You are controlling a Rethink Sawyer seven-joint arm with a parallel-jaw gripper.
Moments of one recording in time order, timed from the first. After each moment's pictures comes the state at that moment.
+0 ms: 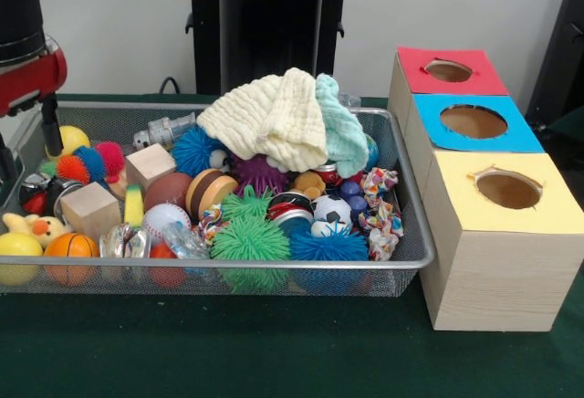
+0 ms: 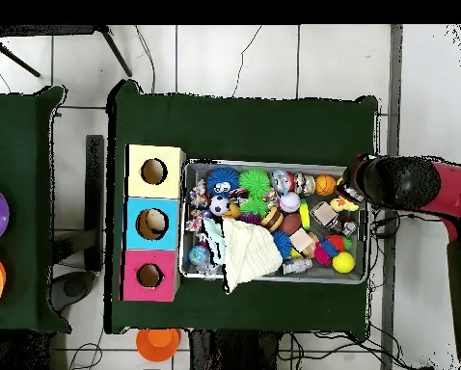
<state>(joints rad) -0.95 -0.57 0.66 1.35 -0.62 0.97 0.53</state>
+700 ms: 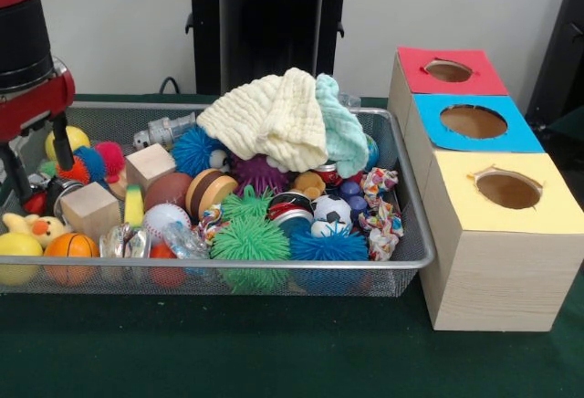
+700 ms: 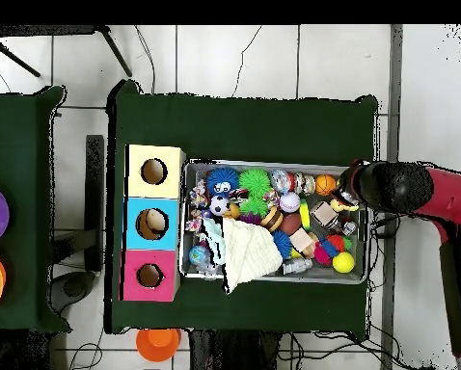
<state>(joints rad) -0.97 -0.51 0.66 1.35 -0.62 0.95 0.53</state>
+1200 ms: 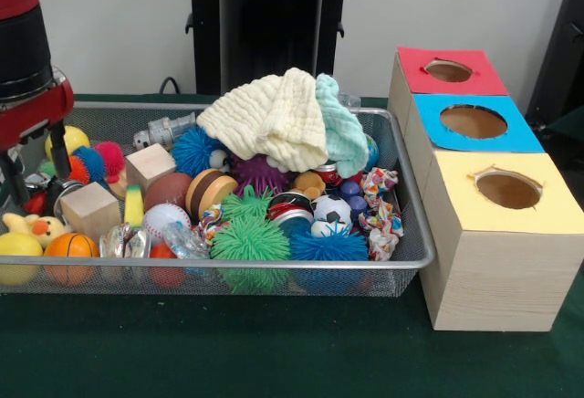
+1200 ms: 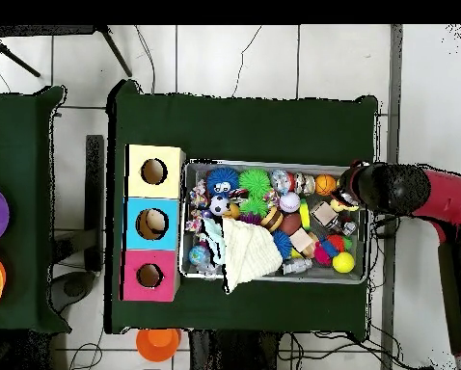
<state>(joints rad) -0.97 -0.50 0.66 1.34 -0.66 0.93 0.53</state>
